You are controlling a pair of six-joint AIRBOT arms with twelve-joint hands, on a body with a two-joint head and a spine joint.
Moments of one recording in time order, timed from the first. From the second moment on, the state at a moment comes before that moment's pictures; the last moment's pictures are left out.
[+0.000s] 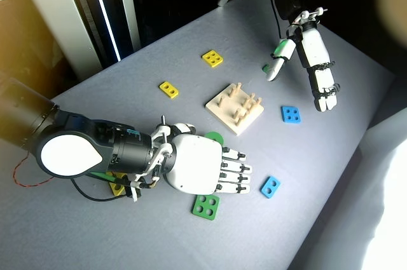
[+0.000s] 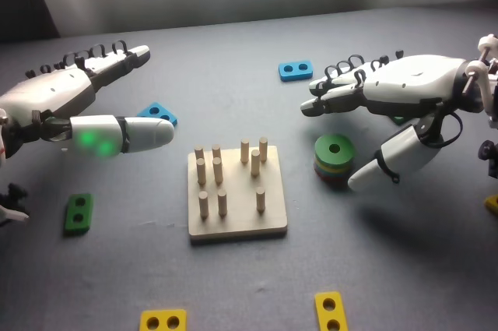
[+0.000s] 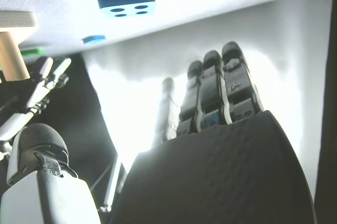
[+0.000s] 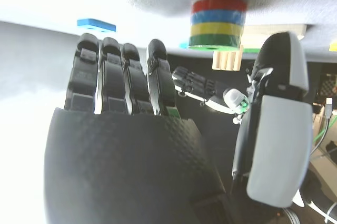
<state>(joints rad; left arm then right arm) 0.96 -1.08 1.29 -0.38 -0.71 0.65 -0.68 -1.26 1.49 -0.76 0.38 0.01</state>
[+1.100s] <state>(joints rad) 0.95 -1.08 1.29 -0.37 -0.71 0.65 -0.68 -1.29 1.50 -0.76 0.39 0.03</state>
